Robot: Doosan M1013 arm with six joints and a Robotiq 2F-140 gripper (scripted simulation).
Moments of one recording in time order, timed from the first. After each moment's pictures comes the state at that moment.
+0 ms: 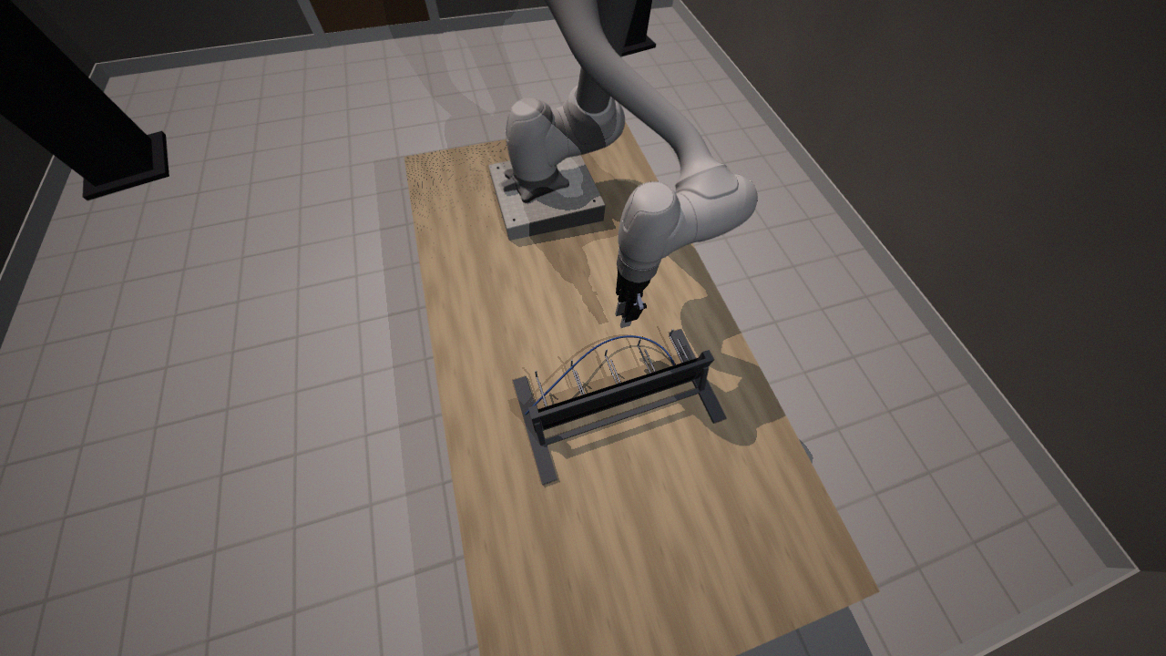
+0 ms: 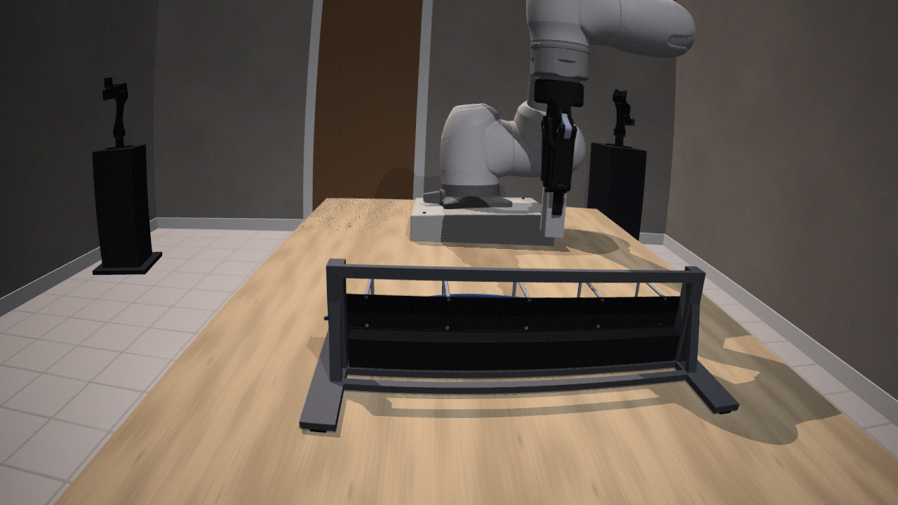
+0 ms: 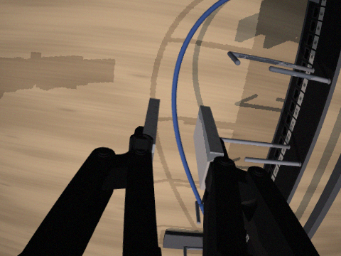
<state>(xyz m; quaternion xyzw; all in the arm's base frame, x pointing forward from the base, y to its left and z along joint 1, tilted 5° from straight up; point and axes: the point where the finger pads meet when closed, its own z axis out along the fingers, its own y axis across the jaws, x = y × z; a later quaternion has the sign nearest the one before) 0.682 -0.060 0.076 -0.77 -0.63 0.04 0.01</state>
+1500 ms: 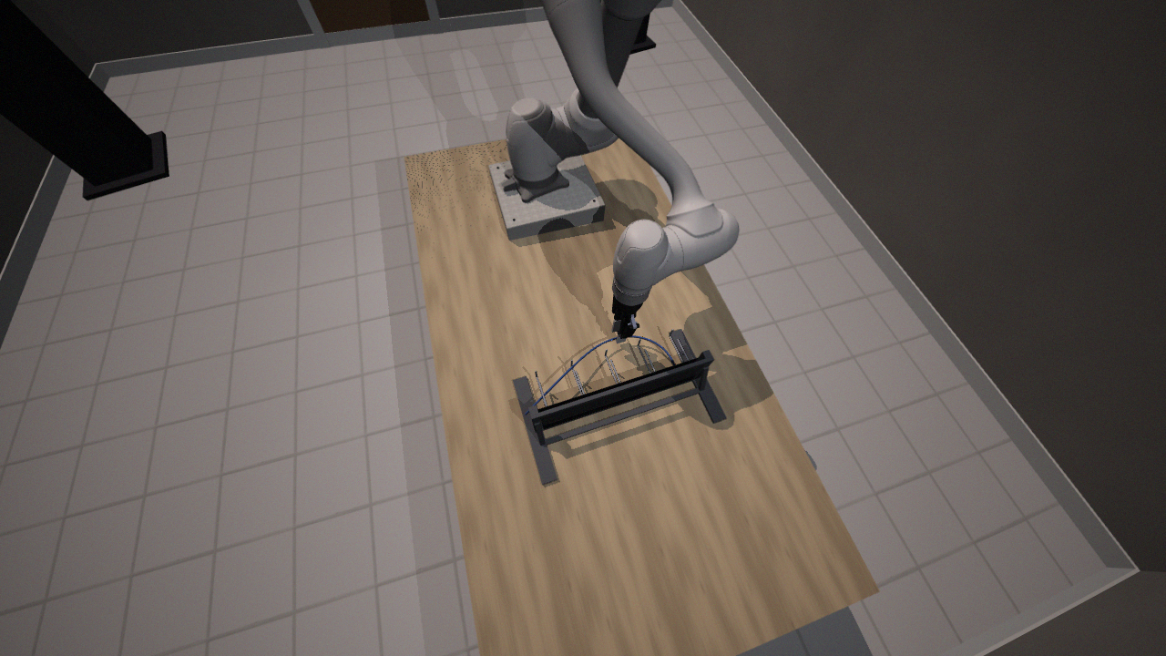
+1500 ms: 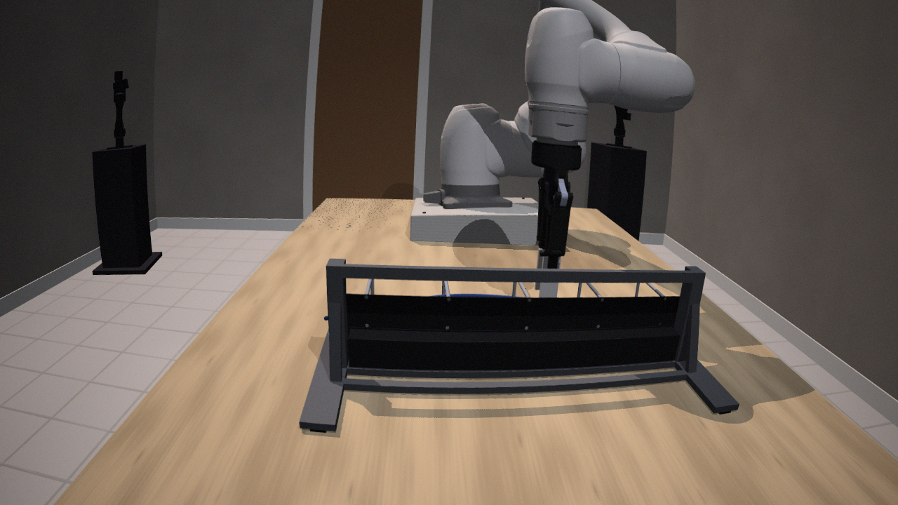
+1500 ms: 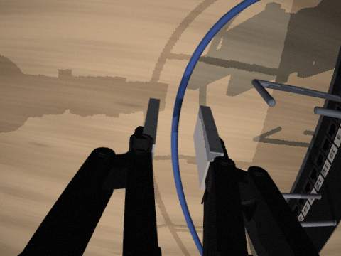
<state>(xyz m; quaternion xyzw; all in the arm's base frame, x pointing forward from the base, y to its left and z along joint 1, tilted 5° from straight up) 0.675 -0.063 -0.019 -0.77 -0.63 0.04 0.01</state>
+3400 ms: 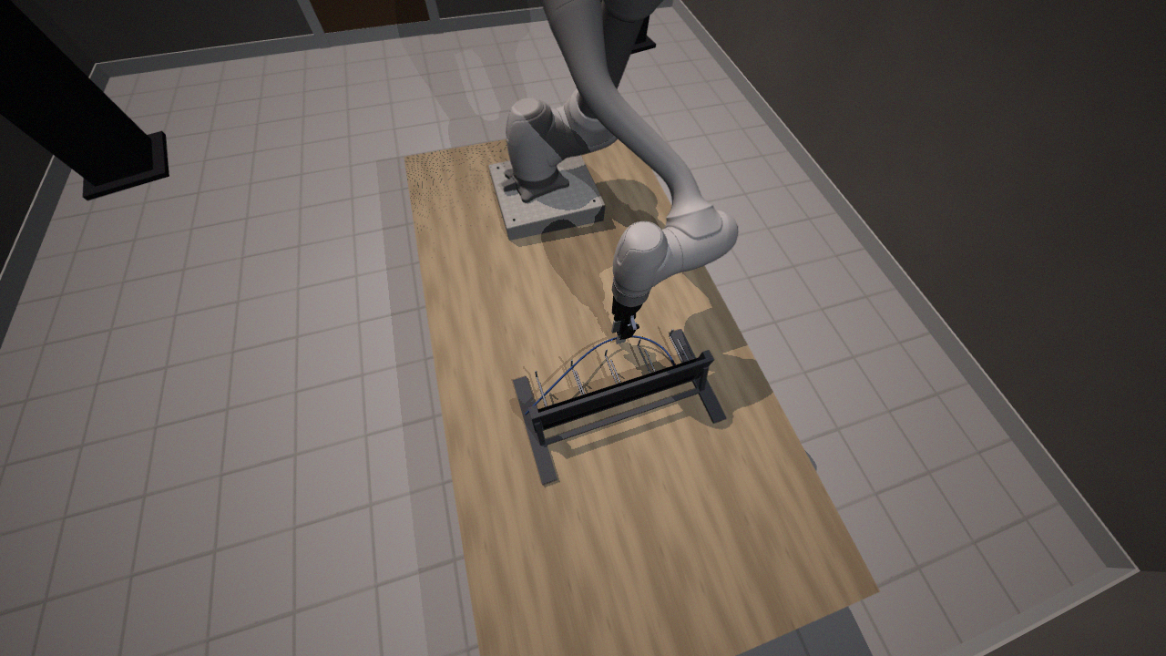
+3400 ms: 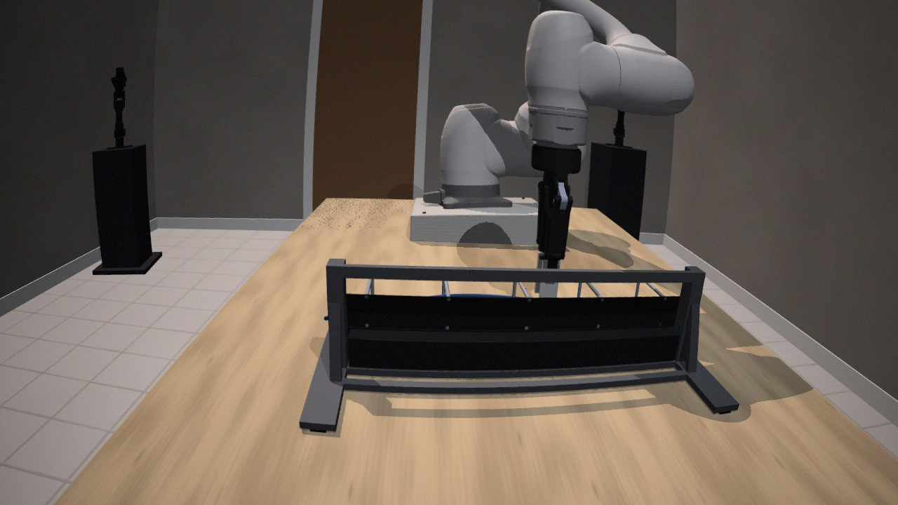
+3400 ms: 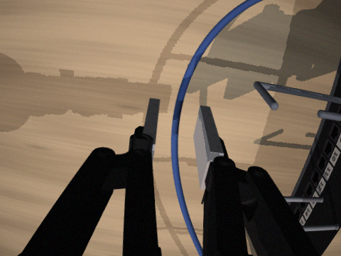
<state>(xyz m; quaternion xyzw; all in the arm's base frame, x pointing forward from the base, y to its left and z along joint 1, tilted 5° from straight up) 0.674 -0.063 -0.024 -0.77 -0.63 0.04 0.01</state>
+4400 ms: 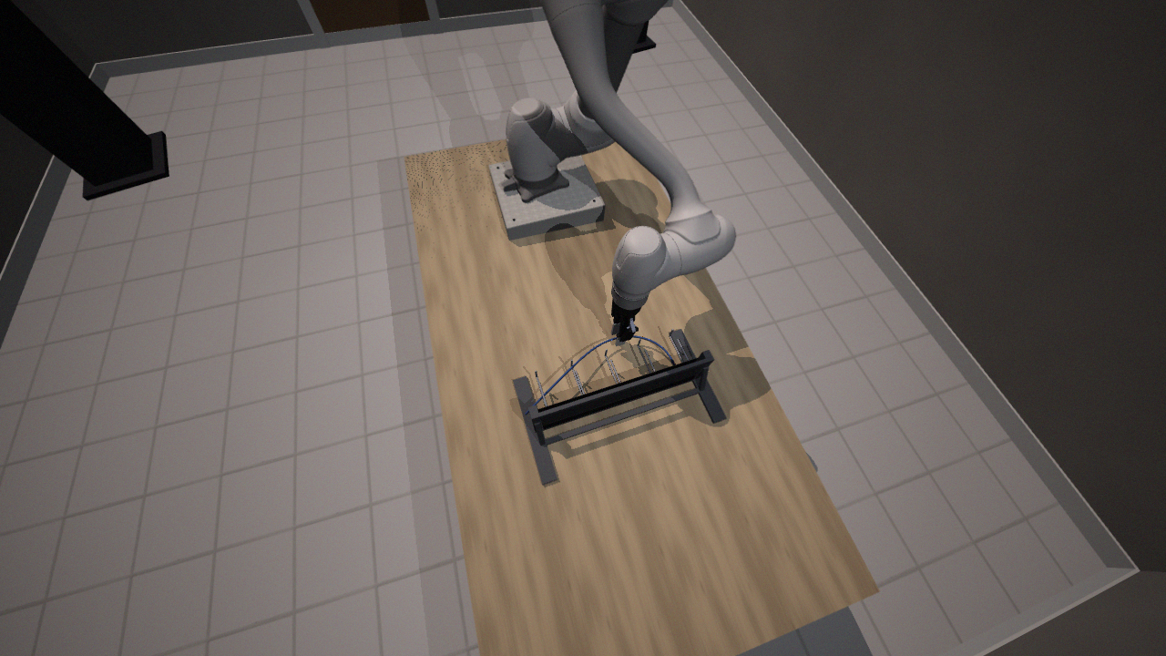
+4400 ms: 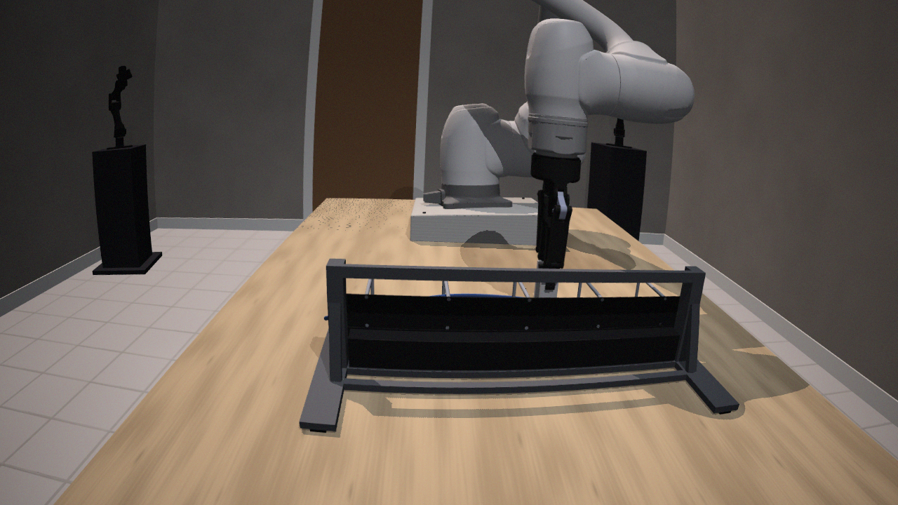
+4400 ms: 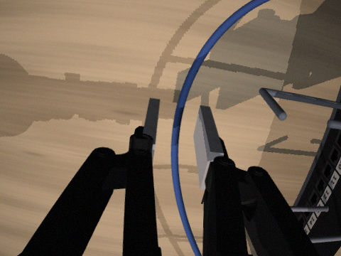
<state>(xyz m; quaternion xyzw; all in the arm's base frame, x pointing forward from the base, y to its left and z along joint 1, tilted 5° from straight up) 0.673 -0.064 -0.038 -0.77 -0.63 0.04 0.01</state>
